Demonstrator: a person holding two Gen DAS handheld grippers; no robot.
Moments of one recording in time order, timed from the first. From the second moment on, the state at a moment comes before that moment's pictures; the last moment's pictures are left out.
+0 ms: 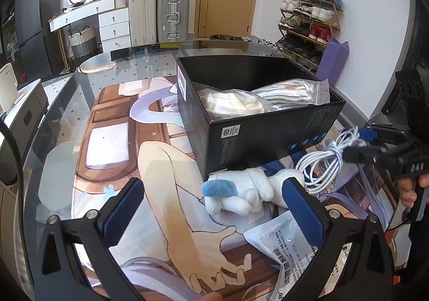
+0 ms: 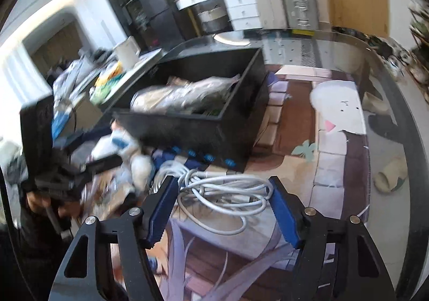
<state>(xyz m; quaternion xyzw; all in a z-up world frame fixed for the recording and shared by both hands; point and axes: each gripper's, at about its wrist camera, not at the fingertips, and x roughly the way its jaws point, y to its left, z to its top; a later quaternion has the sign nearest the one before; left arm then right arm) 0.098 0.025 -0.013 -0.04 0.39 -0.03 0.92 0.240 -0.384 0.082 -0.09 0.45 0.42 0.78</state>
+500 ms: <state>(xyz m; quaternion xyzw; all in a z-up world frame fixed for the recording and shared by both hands) 0.097 0.023 -0.013 -0.04 0.39 -0.03 0.92 0.227 -0.371 0.060 -0.16 0.45 0.40 0.78</state>
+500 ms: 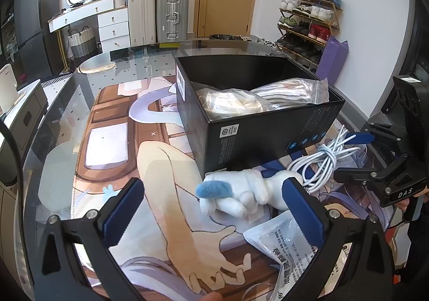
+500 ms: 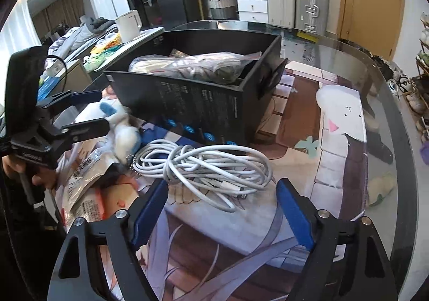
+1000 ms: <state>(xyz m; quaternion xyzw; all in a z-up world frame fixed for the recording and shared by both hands) 0.097 0.023 -0.013 -0.04 0.39 -0.03 0.92 0.216 -0.343 0.057 -0.22 0.41 0.36 0.81</state>
